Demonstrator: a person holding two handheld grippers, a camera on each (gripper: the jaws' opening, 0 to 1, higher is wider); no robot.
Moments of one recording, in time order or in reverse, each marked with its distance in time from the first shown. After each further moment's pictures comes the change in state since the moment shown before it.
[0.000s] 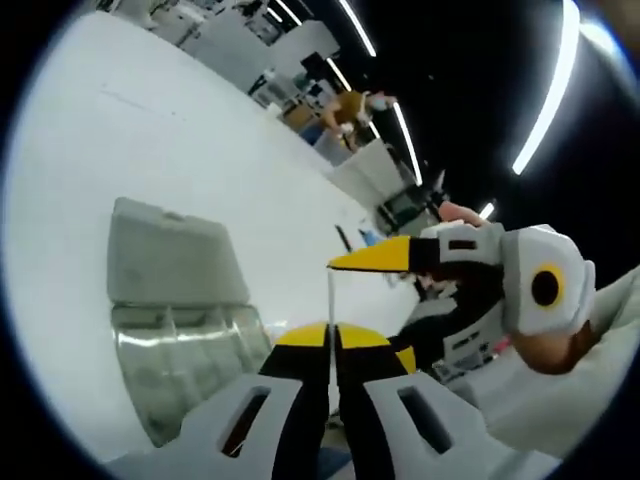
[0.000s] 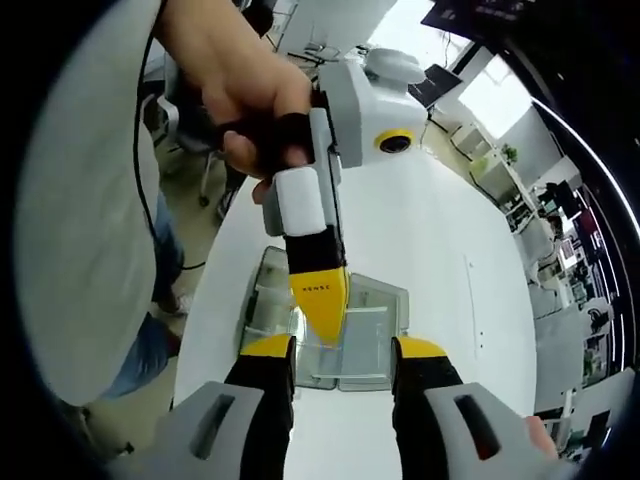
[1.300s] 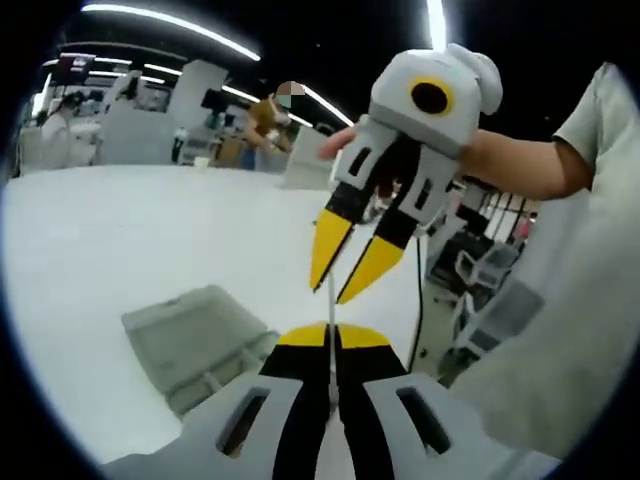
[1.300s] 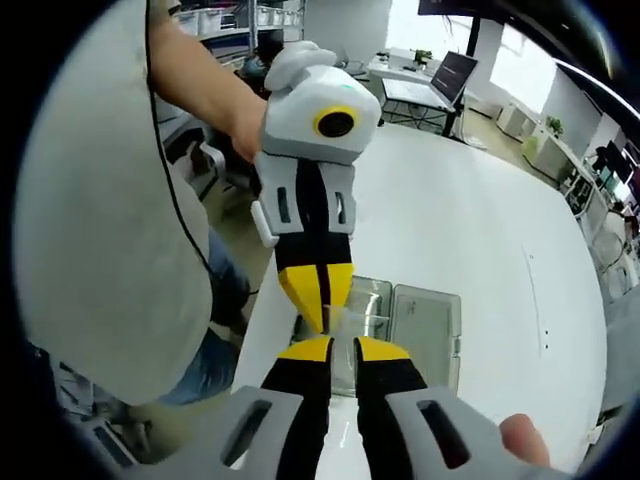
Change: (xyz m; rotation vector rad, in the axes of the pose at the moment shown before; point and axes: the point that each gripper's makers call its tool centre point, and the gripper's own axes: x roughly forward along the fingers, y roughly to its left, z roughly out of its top) left arm -0.015 -0.012 -0.009 0.596 0.035 -0.066; right arm -0.006 0.006 0.013 0.124 -0.068 0.359
